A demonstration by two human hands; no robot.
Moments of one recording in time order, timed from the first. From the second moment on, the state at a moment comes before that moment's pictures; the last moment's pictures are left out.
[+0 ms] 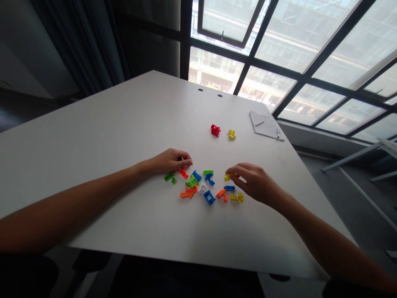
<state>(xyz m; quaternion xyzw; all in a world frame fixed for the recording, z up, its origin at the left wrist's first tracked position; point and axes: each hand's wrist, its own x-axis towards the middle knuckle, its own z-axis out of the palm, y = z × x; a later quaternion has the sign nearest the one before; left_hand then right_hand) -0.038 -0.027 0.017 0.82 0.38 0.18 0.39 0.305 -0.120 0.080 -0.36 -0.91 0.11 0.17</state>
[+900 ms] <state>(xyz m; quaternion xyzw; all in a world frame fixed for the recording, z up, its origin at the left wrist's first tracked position) -0.037 -0.025 0.013 0.82 0.40 0.17 0.37 0.351 -0.147 0.049 -0.36 -0.90 0.06 0.25</state>
